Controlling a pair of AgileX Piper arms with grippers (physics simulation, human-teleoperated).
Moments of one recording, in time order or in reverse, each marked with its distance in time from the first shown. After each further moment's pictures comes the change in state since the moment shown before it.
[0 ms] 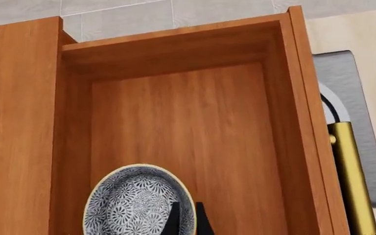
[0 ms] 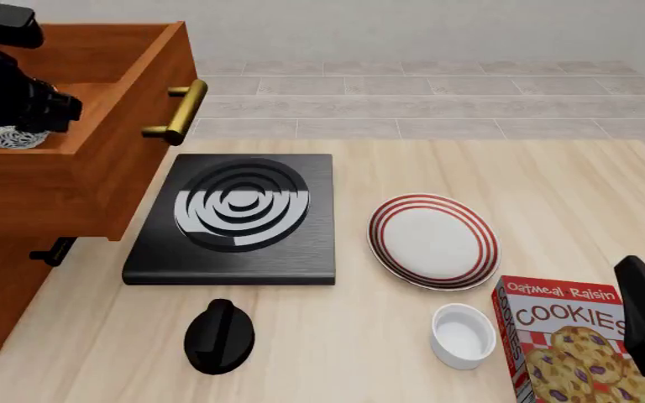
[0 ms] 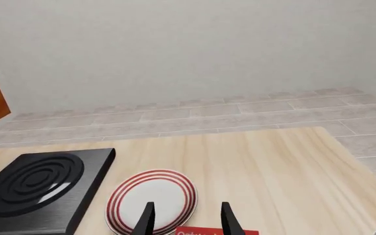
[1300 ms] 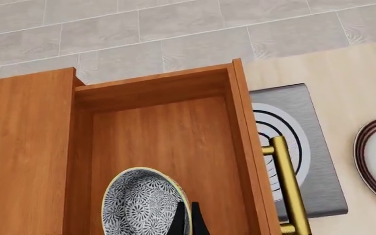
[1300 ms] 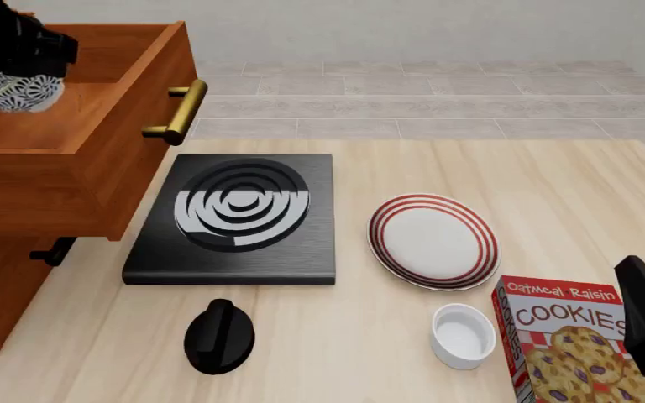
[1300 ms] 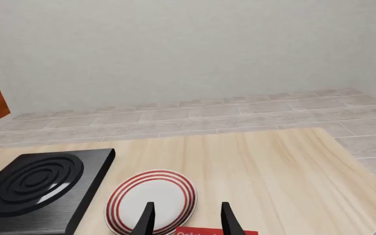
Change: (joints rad) left arm -0.083 -0.048 -0.149 0.067 -0.045; right arm -0.001 -0.005 0.000 0.002 -0.003
